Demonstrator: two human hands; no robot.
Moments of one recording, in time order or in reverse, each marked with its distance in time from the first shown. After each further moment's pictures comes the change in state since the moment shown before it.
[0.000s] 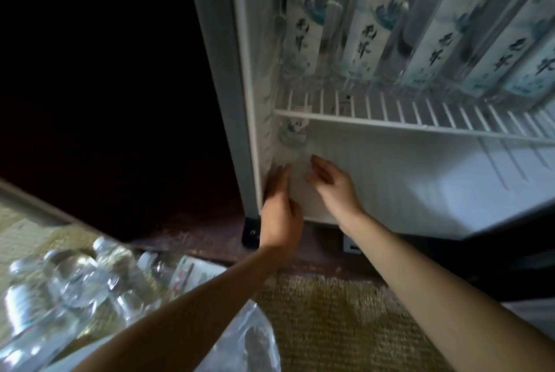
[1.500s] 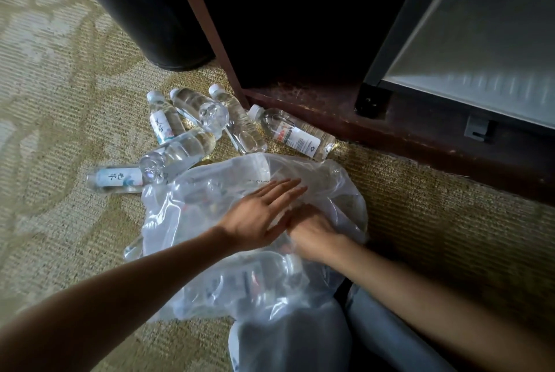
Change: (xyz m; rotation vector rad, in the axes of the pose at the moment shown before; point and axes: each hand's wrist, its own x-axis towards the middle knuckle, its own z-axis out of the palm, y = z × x) left_hand -0.223 -0.142 -0.174 0.472 -0.545 0.302; right_hand -0.261 0.075 0.161 -1.455 -1.141 -0.137
